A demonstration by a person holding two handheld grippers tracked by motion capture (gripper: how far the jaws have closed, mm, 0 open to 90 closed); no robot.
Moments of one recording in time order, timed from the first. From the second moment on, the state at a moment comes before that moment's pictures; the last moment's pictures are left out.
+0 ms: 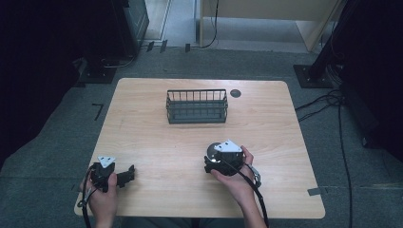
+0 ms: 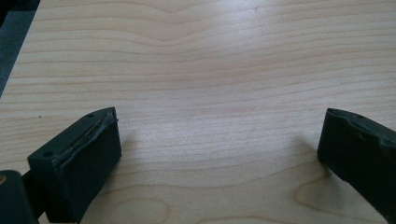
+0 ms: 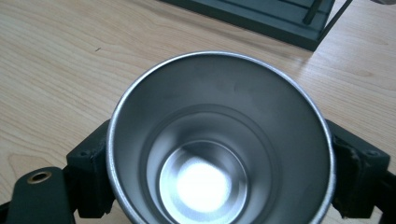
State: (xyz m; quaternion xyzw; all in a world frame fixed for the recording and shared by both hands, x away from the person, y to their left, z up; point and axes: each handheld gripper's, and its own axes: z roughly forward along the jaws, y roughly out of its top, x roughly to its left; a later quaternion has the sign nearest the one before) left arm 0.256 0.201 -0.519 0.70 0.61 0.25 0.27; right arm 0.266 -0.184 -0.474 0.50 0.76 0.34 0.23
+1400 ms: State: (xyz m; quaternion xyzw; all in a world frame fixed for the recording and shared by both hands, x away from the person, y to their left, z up) left arm 0.255 0.200 -0.519 0.70 0.61 0.25 0.27; right arm 0.297 -0.180 -0.436 0.49 0.76 0.37 0.23
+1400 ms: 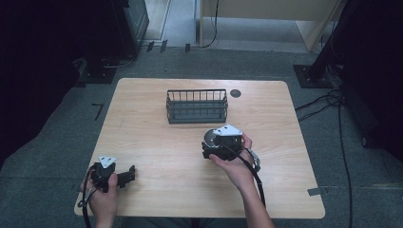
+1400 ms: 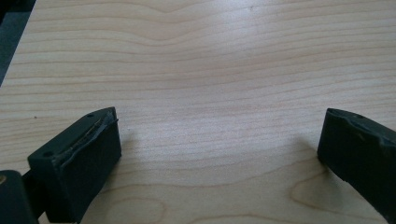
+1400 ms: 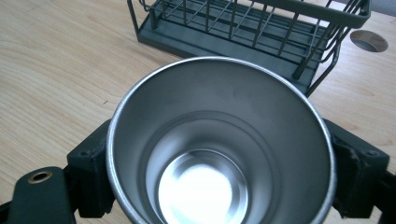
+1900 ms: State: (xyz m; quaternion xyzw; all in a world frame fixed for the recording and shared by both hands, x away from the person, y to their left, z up) left arm 0.255 0.200 -0.519 0.70 0.61 0.25 0.28; right arm 0.311 -0.175 -0.425 0.49 0.76 0.36 0.22
